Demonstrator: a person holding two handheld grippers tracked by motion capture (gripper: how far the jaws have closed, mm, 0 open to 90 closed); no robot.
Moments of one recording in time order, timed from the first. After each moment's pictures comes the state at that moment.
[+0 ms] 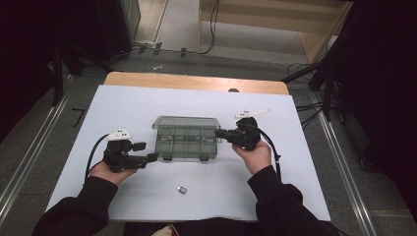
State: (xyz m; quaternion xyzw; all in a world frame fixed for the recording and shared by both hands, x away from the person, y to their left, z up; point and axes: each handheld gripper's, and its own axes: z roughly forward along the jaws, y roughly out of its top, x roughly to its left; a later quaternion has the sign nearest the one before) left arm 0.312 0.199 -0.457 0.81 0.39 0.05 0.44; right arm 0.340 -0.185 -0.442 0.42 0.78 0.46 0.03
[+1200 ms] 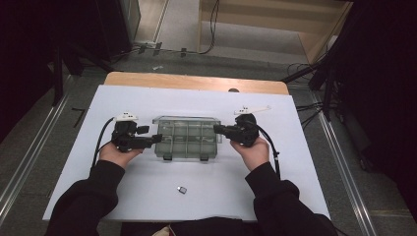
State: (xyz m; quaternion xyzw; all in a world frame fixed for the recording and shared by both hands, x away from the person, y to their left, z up) left arm 0.366 0.189 -0.459 0.80 0.41 0.08 0.43; right arm 0.348 -0.181 -0.439 0.43 0.77 0.47 0.04
